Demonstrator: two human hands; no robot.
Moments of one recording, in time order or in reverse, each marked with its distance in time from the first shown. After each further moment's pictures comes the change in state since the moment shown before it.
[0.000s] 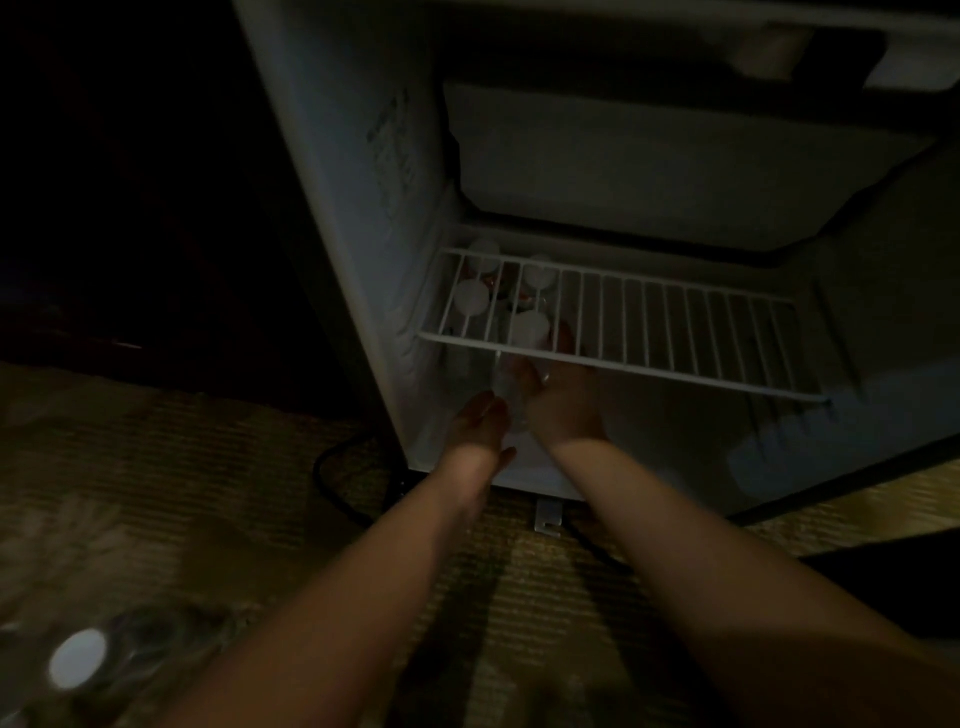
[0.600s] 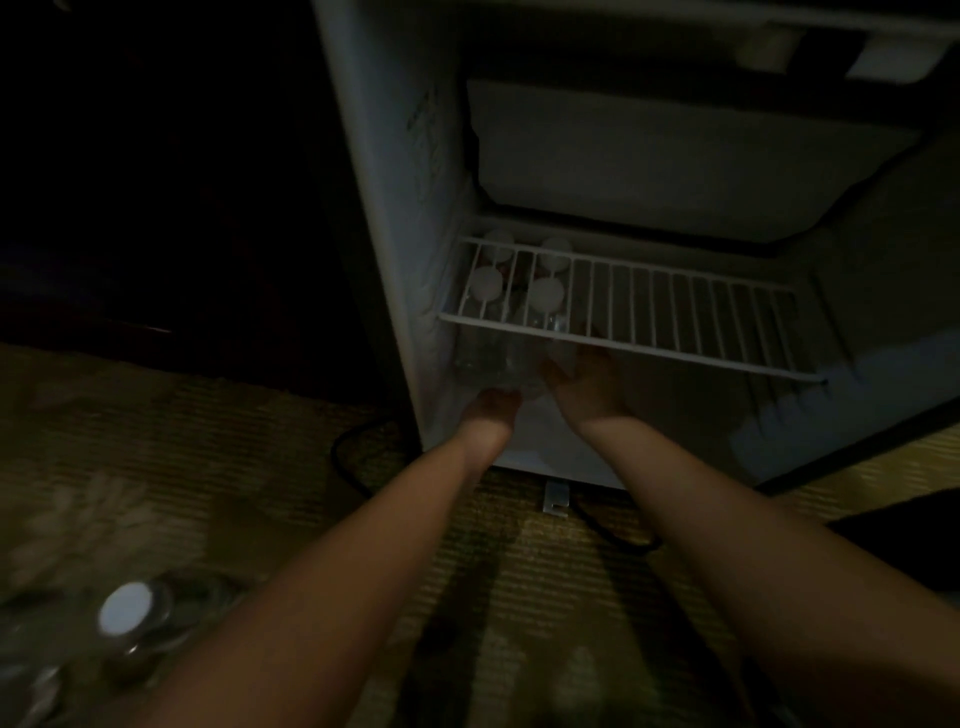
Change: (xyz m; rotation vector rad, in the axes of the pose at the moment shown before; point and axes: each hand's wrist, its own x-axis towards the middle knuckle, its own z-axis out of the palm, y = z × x) left_hand -0.031 0.025 -0.002 0.523 0.013 0.046; right_hand -0.002 0.011 -0.013 -0.028 -0.063 0.101
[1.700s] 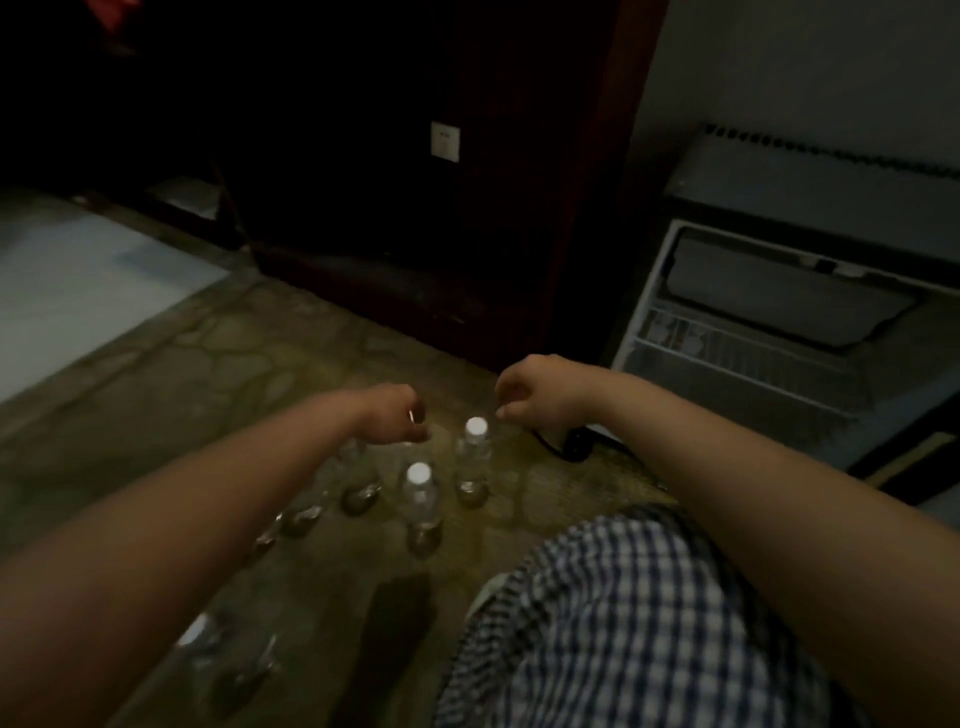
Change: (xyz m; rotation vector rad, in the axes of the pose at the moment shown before) left_hand -0.339 -0.076 -0.288 1.006 0.070 0.049; right_hand -0.336 -0.235 0.043 -0.869 -0.693 -0.613
